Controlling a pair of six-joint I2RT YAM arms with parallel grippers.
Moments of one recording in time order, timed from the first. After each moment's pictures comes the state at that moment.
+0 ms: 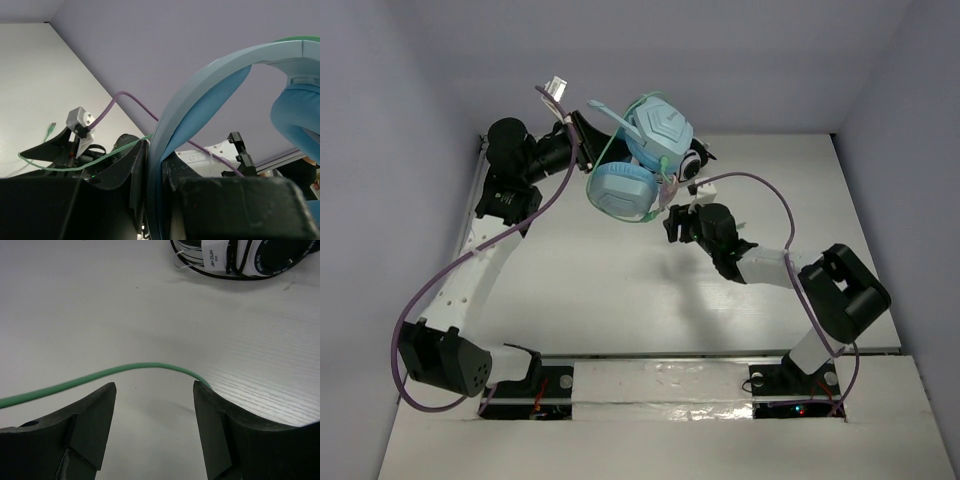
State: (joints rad) left arm -0.29 1.29 1.33 0.13 0.83 -0.99; right arm 0.63 1.61 0.77 0.53 0.16 0.24
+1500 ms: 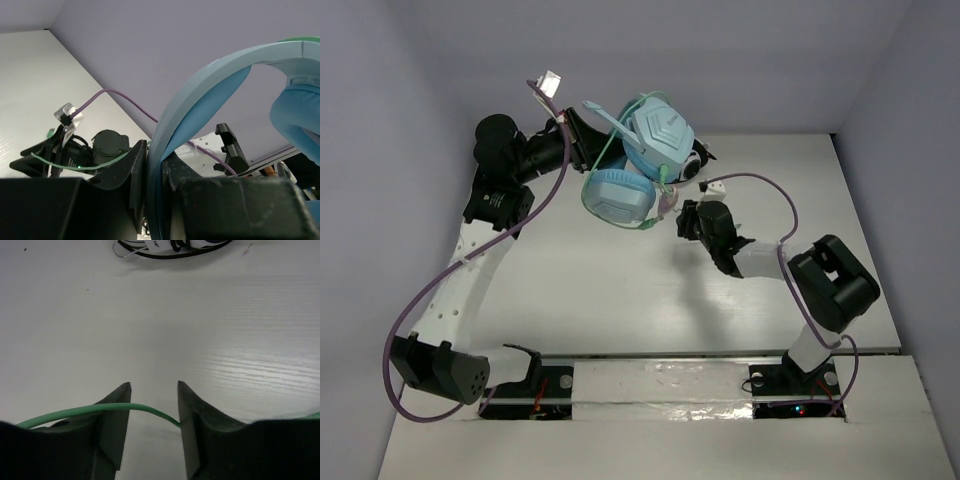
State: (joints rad) left arm -0.29 1.25 1.40 0.03 0.83 -0.93; right arm 0.59 1.70 0.80 0.50 0.29 0.38
